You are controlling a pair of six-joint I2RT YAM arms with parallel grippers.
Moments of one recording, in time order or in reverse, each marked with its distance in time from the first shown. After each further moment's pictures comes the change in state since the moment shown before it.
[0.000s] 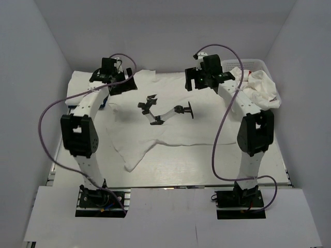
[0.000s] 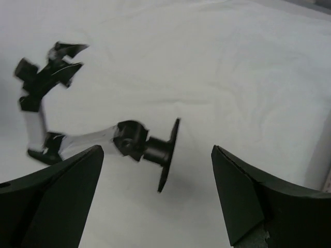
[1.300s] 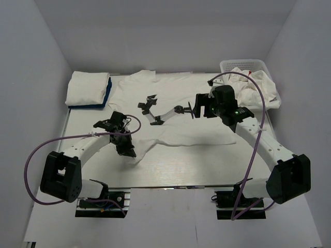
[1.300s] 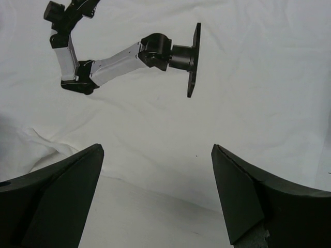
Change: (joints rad) left arm -0.196 -0.712 -1.090 -0.137 0.152 -0.299; right arm 0.102 -0.705 -0.772 0.143 0.072 0.205
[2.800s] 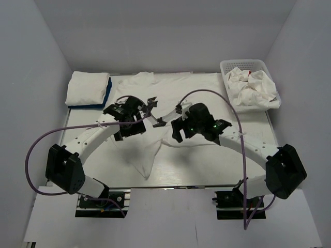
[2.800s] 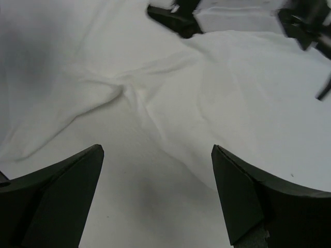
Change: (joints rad) left arm -0.248 0.098 0.419 -0.254 -0.574 -0.220; right arm 0.261 0.055 -0.113 0.067 -0.070 -0.103
